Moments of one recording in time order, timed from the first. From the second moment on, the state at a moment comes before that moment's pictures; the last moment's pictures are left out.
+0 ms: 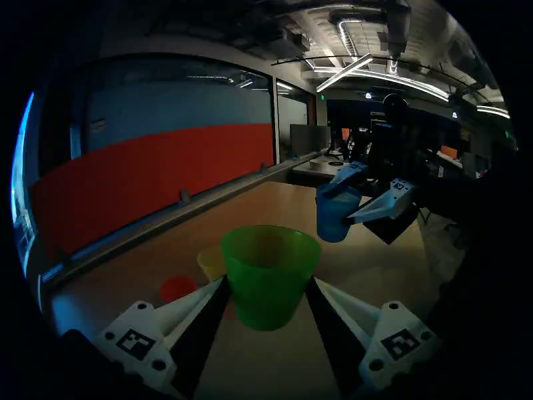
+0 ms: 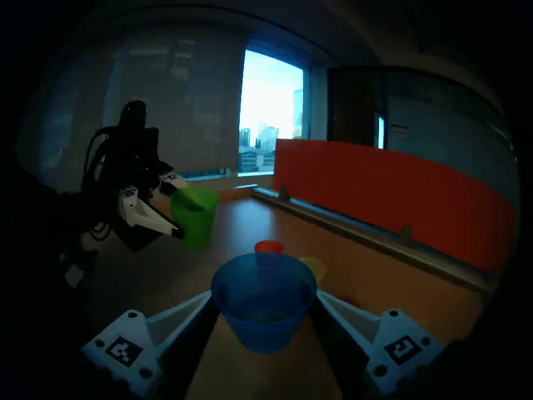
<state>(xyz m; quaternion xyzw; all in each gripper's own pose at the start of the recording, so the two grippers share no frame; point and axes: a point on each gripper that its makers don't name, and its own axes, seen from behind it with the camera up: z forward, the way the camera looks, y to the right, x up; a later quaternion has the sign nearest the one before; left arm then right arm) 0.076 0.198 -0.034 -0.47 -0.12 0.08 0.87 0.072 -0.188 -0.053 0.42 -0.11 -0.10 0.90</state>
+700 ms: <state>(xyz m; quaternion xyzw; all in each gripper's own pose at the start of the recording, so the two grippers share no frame) 0.096 0.194 -0.028 -0.46 -0.08 0.03 0.88 0.103 -0.198 -0.049 0.42 -0.06 -0.08 0.90</state>
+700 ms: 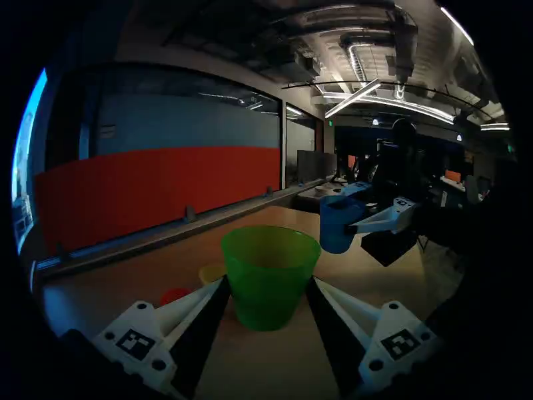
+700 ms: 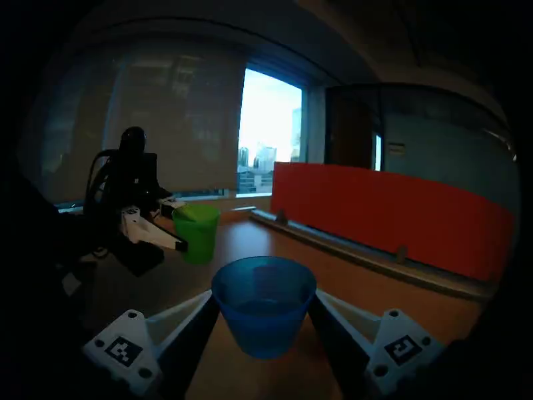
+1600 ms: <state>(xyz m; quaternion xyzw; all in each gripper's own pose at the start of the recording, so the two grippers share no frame) 0.099 0.197 -0.020 -0.45 -0.06 0.01 0.89 0.136 -0.220 -0.034 0.44 -0.02 -0.09 0.89</state>
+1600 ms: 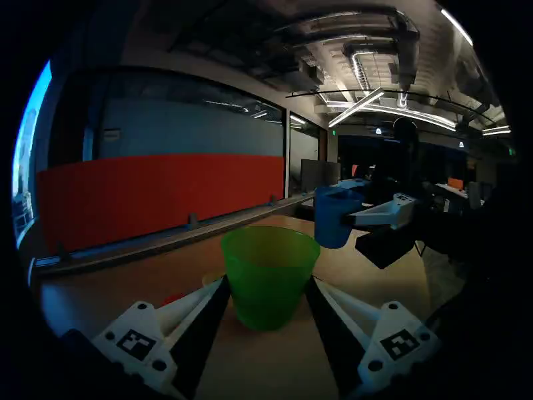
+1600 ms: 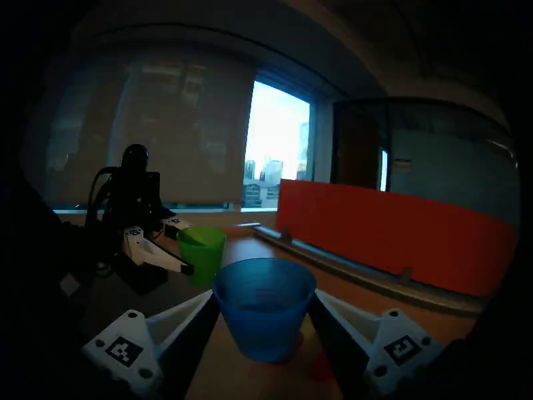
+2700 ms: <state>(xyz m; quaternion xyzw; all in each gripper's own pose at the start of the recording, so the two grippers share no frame) 0.110 0.219 -0.029 -0.46 -0.04 0.00 0.88 0.202 -0.255 0.001 0.43 0.05 -0.25 0.86</state>
